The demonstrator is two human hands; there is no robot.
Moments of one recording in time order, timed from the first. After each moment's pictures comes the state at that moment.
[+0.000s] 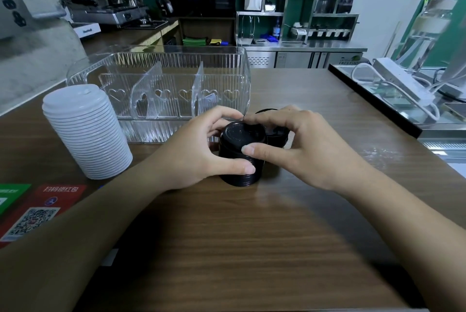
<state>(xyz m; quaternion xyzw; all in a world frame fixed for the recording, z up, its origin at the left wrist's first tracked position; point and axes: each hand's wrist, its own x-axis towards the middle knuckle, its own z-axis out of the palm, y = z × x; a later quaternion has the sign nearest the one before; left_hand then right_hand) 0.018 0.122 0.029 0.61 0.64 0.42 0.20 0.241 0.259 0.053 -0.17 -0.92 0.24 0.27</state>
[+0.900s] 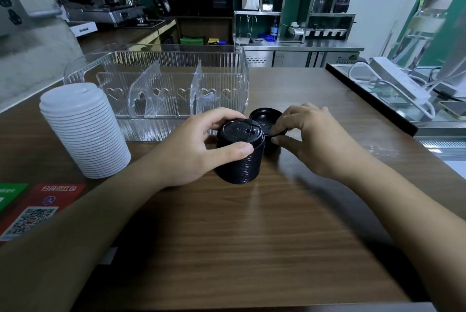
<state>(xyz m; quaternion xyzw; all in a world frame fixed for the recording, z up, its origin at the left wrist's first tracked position) 0.025 0.117 0.039 0.63 0.62 0.43 0.19 0.246 0.306 0.031 -0.21 -0.94 0.08 0.27</state>
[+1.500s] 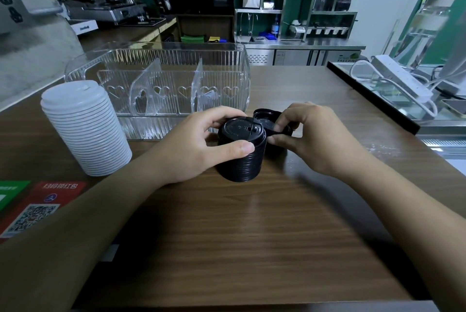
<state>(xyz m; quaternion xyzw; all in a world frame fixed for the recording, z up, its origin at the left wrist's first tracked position) 0.023 0.118 0.040 0.64 0.62 0.42 0.19 0.243 0.300 0.034 -0.22 -0.92 0.14 0.30</state>
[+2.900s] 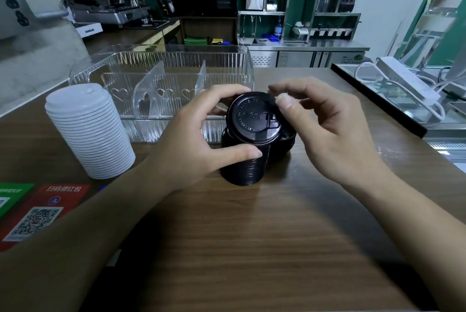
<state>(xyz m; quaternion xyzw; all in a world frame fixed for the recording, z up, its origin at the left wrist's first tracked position) 0.029 0.113 0.044 0.66 0.57 0.49 0.01 0.244 0.254 0.060 -0.12 -0.83 0.29 0.46</state>
